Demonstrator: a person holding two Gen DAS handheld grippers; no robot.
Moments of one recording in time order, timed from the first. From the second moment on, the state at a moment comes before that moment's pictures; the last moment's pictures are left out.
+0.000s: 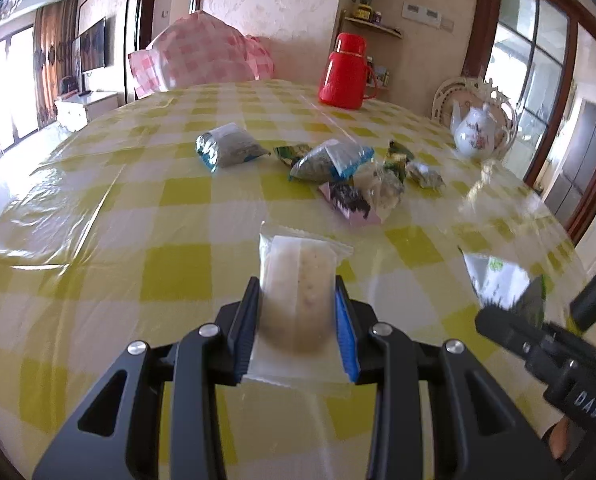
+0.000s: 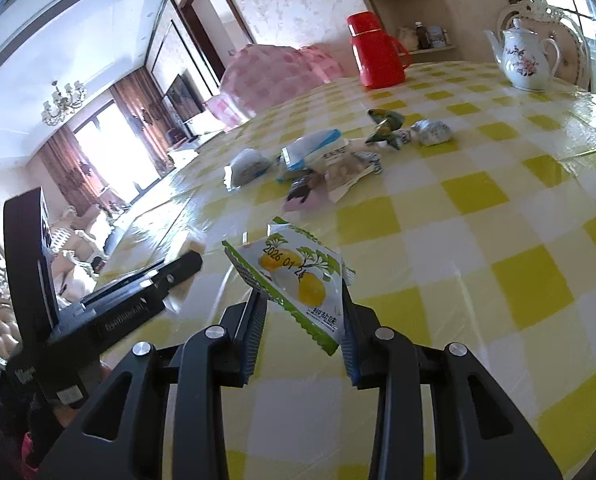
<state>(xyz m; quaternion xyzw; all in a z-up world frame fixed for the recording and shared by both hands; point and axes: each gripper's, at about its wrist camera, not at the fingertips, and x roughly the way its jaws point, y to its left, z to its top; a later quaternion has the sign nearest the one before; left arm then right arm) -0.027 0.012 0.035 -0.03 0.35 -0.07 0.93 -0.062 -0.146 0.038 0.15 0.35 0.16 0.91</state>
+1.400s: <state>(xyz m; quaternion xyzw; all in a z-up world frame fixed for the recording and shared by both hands) -0.195 0.228 0.068 0.03 0.38 0.03 0.92 -0.203 0.086 0.061 -0.05 0.35 0.41 0.84</state>
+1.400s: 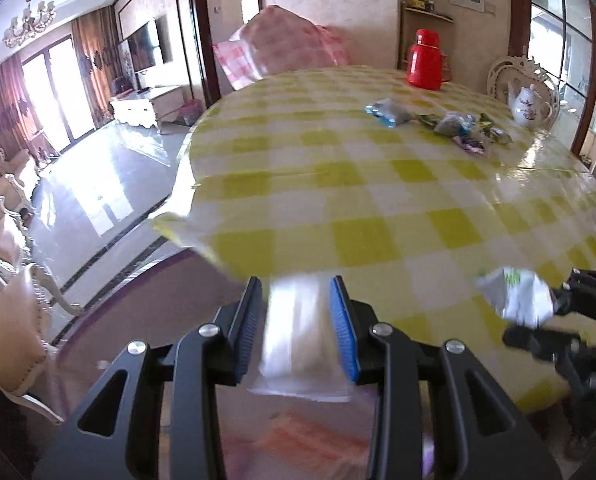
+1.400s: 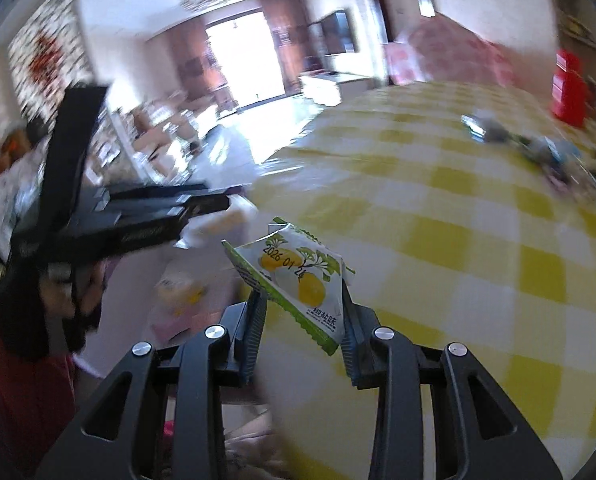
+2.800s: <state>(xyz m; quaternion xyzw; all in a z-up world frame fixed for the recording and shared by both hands) 0.010 0.050 0.094 -0.14 0.35 -0.01 0.93 -0.071 -0.179 0.035 0.16 0.39 0.08 0.90</state>
